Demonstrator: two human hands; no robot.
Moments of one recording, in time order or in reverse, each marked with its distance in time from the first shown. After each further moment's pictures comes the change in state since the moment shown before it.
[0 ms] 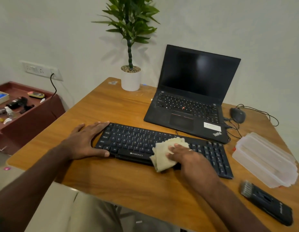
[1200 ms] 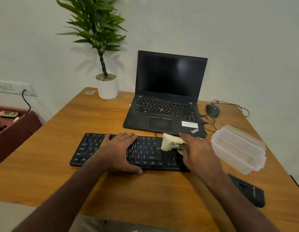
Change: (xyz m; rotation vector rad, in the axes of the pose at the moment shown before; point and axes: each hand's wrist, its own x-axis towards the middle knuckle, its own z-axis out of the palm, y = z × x) left_hand 0.049 0.164 0.029 0.318 -0.087 0.161; right_hand -0.017 0.059 -0.023 0.008 0.350 0.245
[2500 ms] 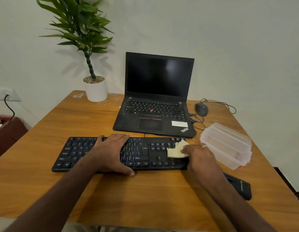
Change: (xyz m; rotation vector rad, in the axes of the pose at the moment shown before) left_hand 0.009 0.005 -0.010 -0.038 -0.064 0.029; right_hand -0.023 0.029 -0.003 0.000 -0.139 0.205
